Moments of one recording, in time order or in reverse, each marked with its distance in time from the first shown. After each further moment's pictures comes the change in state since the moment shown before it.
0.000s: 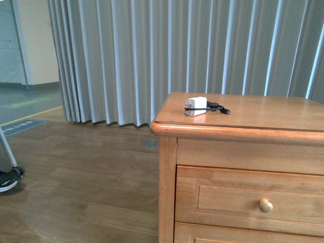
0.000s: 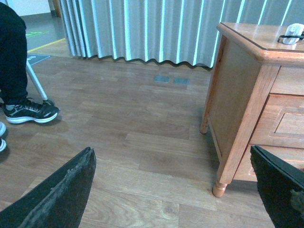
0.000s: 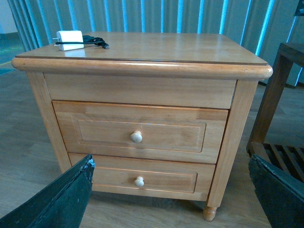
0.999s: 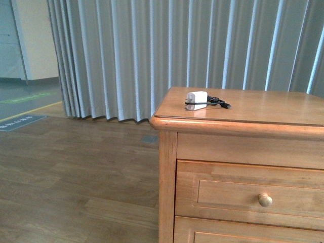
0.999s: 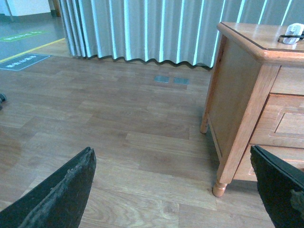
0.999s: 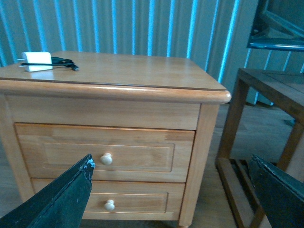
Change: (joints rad) left arm 0.000 0.000 0.000 0.000 0.000 0.000; right arm 0.052 0.065 -0.001 0.150 0.183 -0.077
